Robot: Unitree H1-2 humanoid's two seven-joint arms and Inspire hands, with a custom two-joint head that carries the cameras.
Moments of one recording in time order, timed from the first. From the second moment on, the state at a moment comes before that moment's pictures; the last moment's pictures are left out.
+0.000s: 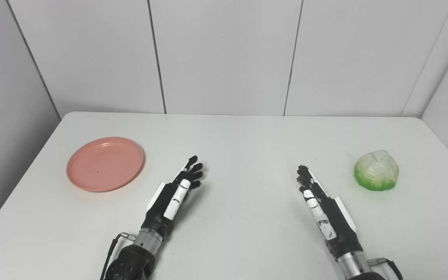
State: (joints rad) left arm -0.17 0.05 -0.09 0.19 -0.01 -0.11 -0.20; right arm -0.11 -0.14 0.05 0.07 -0.03 -0.16 0.15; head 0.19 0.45
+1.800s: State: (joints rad) left arm -0.20 -0.02 -0.09 0.14 0.00 -0.01 -0.15; right arm -0.14 -0.15 0.01 0.09 0.04 -0.16 0.17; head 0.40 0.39
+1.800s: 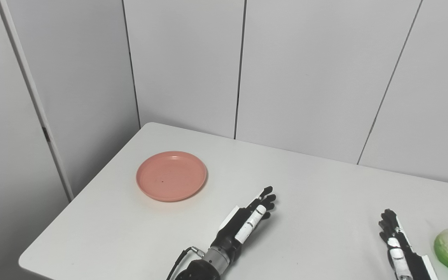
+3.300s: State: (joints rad) left arm -0.41 0.20 0.28 -0.05 -0.09 0.05 0.04; right arm -0.14 -0.17 0.02 0.08 0.04 -0.16 0.20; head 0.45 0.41
